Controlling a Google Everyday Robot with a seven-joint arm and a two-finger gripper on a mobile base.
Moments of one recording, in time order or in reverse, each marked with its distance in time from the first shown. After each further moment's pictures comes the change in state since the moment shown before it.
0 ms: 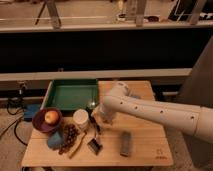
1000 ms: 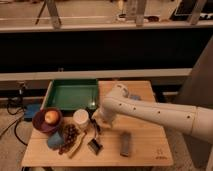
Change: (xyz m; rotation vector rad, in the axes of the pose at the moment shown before) arm -0.012 0.006 0.022 -0.050 -0.030 0.004
